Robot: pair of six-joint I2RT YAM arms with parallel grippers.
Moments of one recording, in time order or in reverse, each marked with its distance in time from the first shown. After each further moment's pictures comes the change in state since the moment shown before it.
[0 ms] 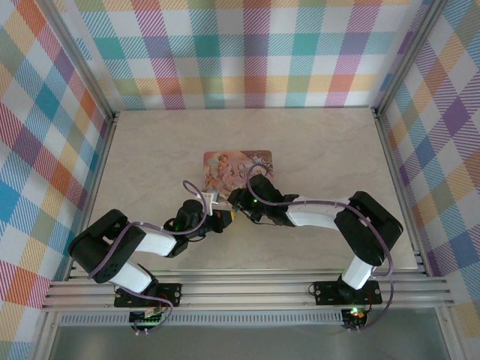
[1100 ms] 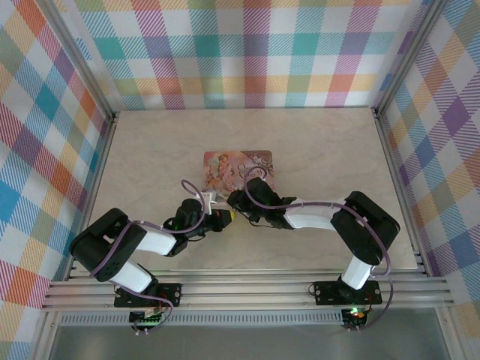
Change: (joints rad) left arm 0.021 0.013 0.000 0.011 0.043 -0.049; right arm 0.023 0.028 -0.006 0.055 0.066 -0.021
